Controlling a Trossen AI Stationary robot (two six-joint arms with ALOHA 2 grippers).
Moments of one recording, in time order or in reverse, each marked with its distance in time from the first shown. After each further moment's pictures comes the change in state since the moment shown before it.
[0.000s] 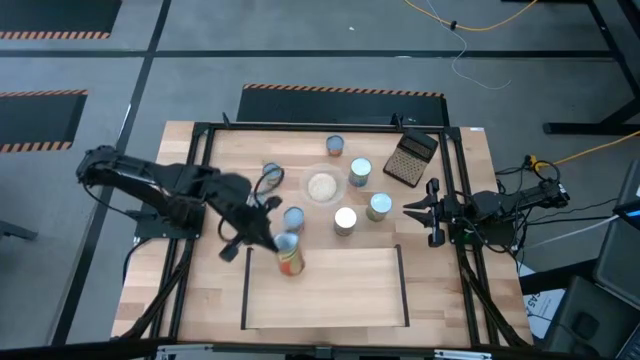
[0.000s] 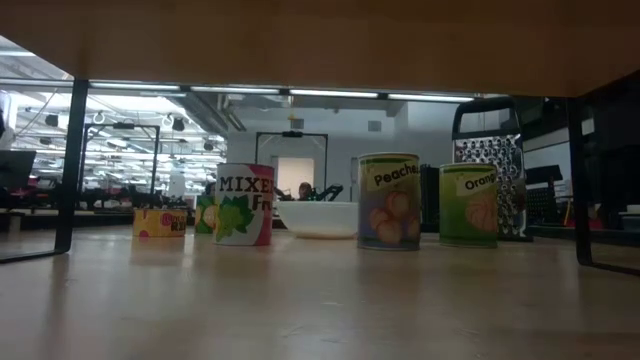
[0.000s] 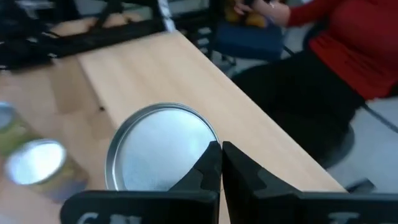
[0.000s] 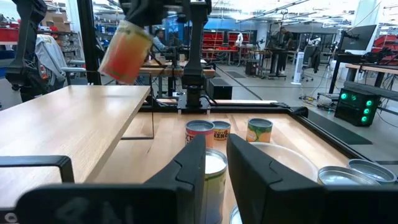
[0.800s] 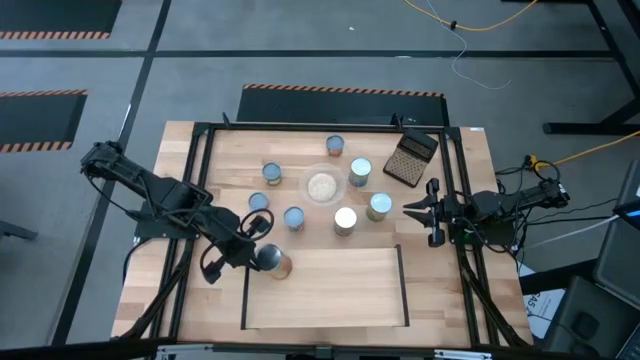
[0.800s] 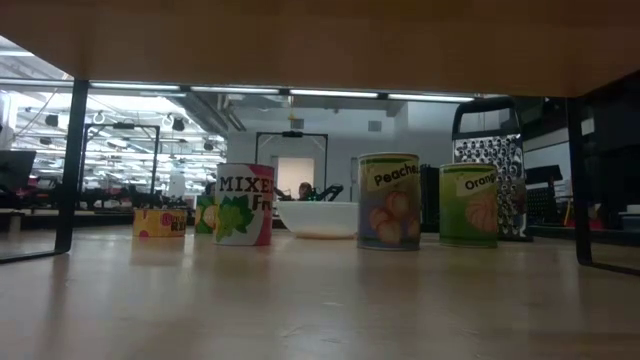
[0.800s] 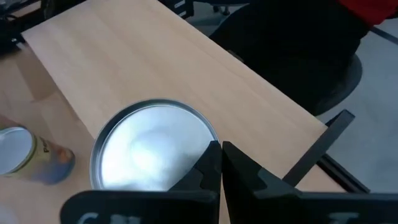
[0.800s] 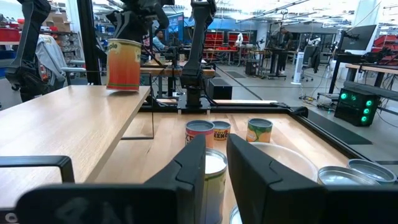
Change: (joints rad) left arm -0.225 0.000 0.001 -0.152 -0.216 0.090; right arm 0.000 0.000 0.000 0.000 0.000 0.000
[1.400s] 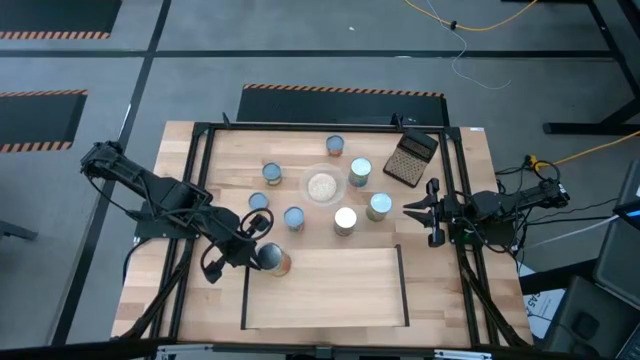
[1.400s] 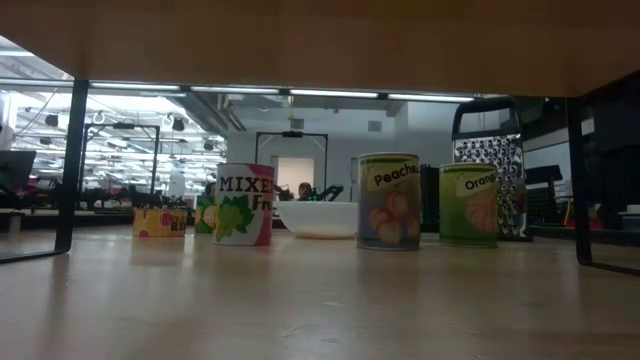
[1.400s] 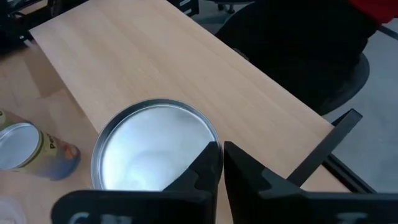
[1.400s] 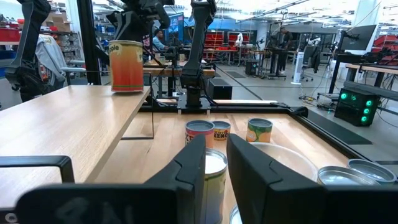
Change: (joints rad) left arm 0.000 -0.002 0.000 -0.002 -0.019 -0.005; right arm 0.000 0.000 0.000 0.000 0.000 0.000
